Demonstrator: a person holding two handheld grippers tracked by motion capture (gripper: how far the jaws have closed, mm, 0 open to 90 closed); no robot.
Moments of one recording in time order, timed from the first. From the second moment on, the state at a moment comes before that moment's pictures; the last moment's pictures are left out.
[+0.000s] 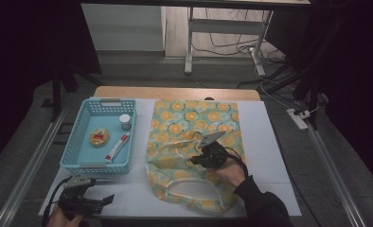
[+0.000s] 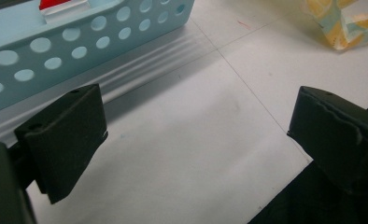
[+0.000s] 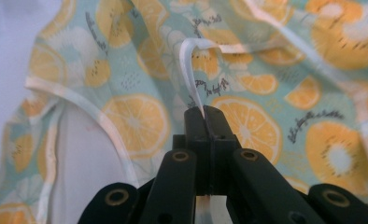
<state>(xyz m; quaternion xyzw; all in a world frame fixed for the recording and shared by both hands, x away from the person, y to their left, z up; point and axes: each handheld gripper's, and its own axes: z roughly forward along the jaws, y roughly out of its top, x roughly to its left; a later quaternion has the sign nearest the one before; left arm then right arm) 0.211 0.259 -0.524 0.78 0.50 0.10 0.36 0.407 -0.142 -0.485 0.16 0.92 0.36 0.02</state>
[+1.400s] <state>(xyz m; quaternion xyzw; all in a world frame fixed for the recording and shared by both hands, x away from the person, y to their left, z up) 0.211 0.261 -0.524 0.78 0.50 0.10 0.37 0.450 -0.099 -0.407 0.15 0.87 0.46 0.05</state>
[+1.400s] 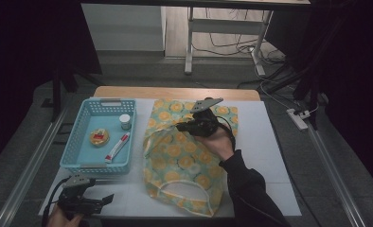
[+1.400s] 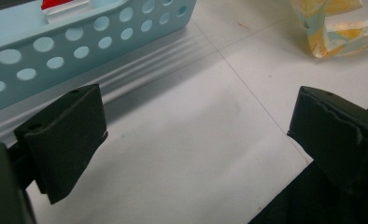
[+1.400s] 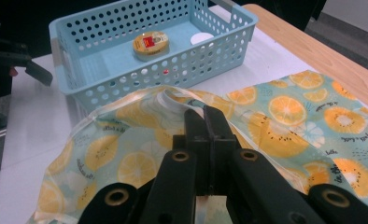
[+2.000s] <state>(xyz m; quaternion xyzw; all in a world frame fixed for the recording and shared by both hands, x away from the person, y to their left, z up) 0.210 0.263 -0.523 0.77 0.51 0.10 0.37 0.452 -0.102 -0.407 0.16 0.86 0.48 0.05</state>
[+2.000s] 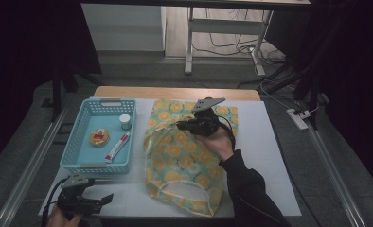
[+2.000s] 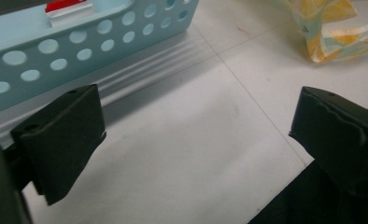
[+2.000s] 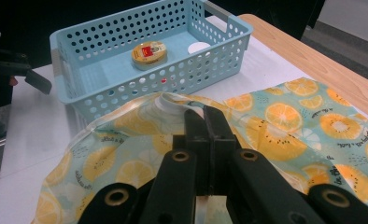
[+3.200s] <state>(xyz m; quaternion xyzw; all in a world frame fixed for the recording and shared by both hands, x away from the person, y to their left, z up) 0.208 0.273 -0.505 0.76 0.48 0.12 0.43 0.453 -0.106 -0.409 0.16 0.86 0.48 0.06</state>
